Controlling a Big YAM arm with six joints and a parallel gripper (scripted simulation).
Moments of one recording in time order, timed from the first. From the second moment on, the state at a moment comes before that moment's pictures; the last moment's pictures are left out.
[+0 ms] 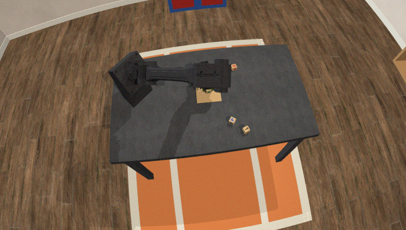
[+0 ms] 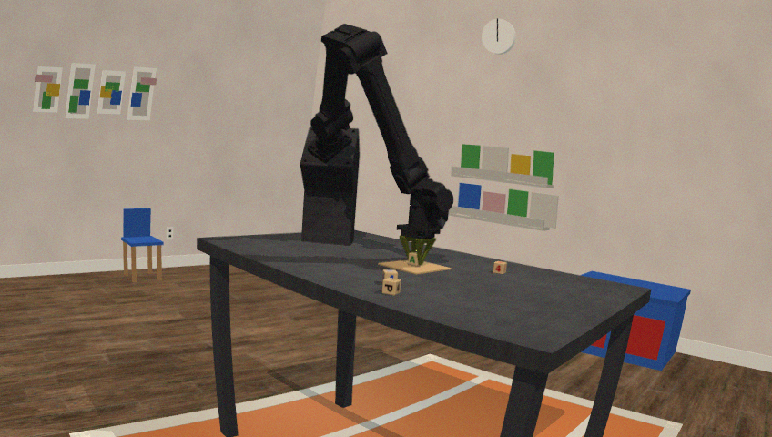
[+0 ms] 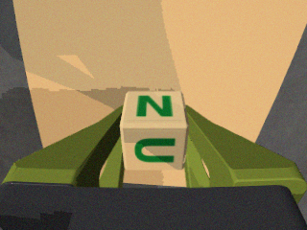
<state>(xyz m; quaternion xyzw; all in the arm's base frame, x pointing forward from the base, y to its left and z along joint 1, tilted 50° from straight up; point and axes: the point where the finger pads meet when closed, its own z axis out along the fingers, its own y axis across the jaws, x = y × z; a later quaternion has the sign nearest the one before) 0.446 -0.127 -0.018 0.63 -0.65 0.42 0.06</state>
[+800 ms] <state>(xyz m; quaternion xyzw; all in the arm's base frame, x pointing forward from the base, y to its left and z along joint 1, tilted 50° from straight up) 0.446 -0.127 -0.021 0.63 -0.65 0.42 0.06</state>
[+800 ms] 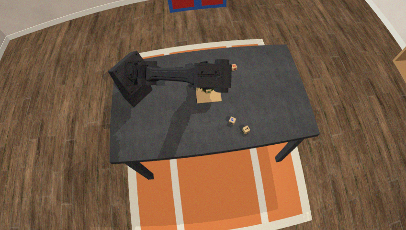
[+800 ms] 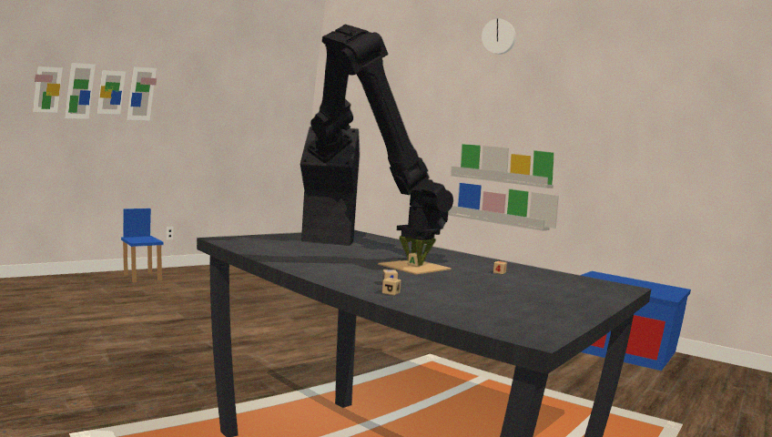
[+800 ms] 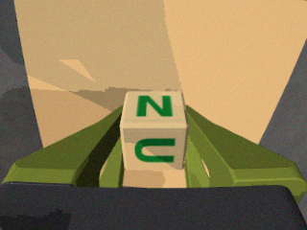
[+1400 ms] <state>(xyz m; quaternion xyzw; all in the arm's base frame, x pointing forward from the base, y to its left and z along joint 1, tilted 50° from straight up) 0.446 -0.128 -0.021 0.63 -0.65 0.42 0.06</state>
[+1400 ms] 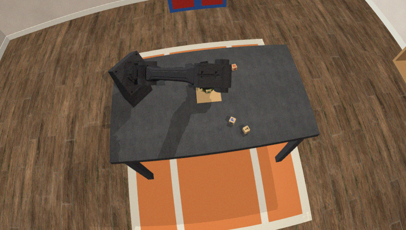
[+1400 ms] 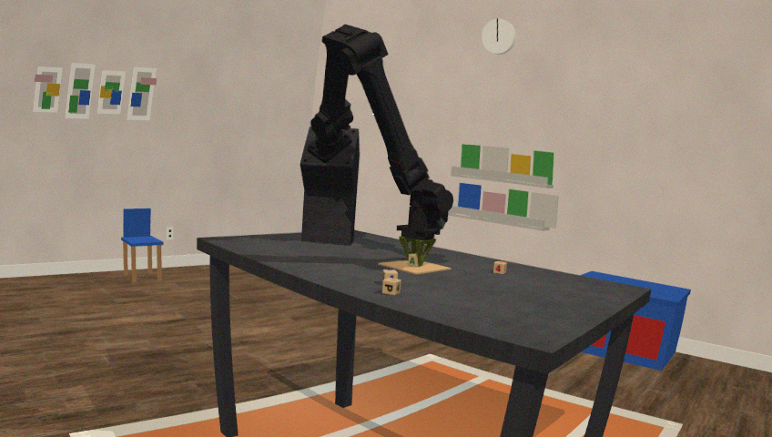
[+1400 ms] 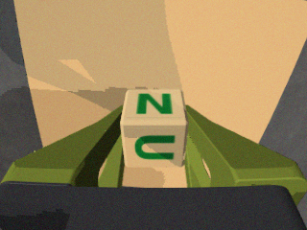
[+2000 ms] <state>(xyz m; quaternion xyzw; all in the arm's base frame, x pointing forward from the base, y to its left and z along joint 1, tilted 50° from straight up) 0.446 -0.127 -0.021 0.63 -0.65 0.42 0.06</state>
